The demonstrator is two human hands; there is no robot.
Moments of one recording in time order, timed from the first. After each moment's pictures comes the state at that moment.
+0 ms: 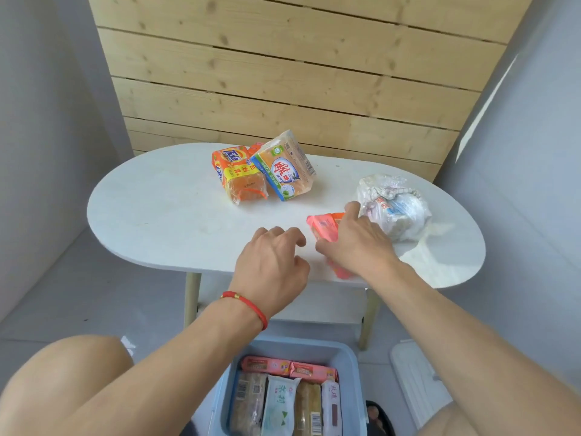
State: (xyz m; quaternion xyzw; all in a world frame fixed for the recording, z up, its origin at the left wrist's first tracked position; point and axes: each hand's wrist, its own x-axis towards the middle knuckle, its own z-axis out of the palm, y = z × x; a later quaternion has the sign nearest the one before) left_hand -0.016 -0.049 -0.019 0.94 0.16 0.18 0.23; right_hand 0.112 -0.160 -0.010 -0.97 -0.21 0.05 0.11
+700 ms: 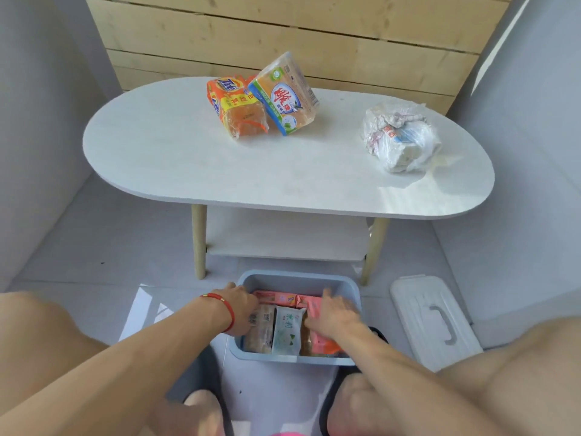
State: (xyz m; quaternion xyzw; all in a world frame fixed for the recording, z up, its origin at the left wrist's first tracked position) left_hand -0.105 -0.027 -0.170 0.93 0.05 -0.37 0.03; right_hand -0.001 -0.223 -0.237 -0.94 -0.15 0.32 0.00
